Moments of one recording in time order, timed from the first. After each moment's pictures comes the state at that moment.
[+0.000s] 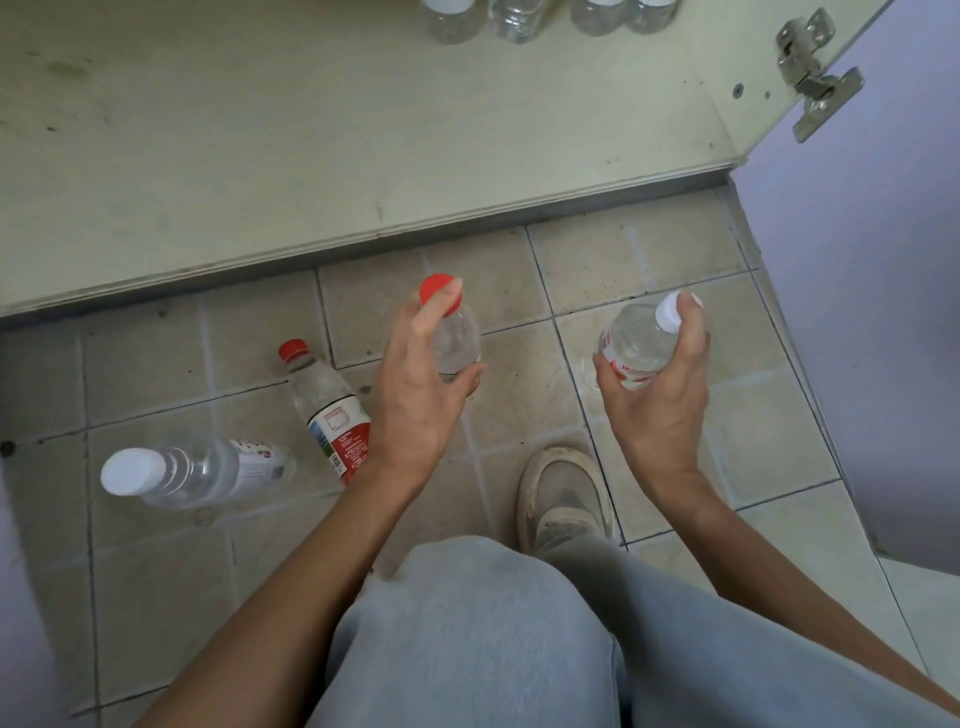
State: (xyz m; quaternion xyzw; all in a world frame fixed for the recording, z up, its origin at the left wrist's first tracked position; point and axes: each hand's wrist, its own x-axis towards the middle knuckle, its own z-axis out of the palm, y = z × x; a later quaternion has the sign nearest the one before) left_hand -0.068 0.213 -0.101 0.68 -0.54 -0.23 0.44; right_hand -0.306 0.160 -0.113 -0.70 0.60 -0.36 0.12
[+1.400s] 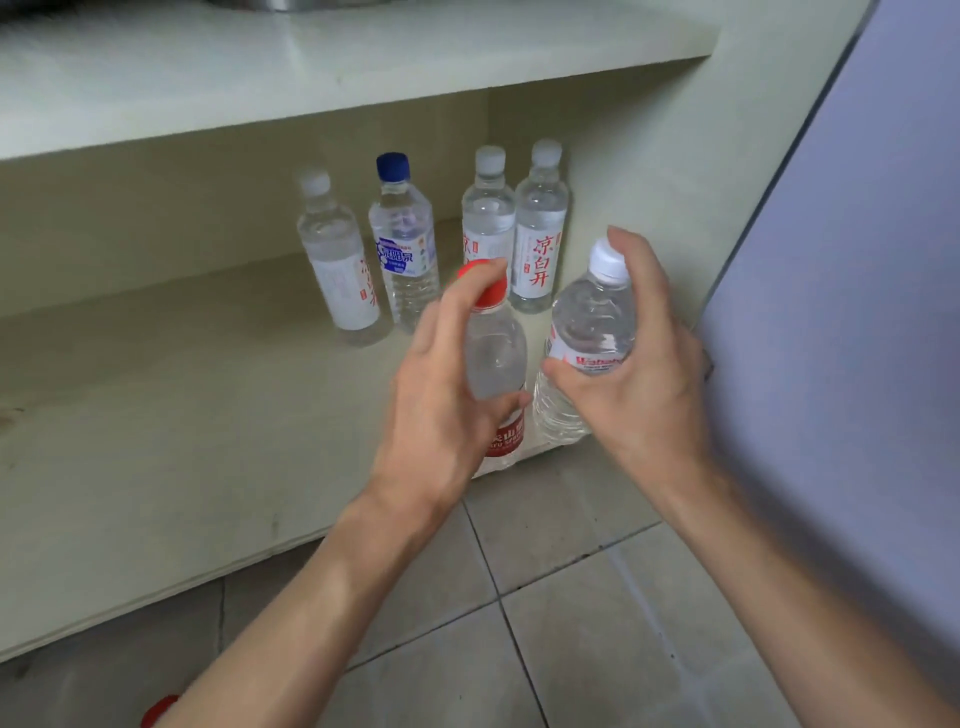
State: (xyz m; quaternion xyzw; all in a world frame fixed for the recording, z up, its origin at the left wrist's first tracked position) left_hand -0.124 -0.030 0.017 0.53 -0.66 -0.19 0.50; right_hand -0.305 -0.063 0.023 -0.68 0.54 -0.48 0.14
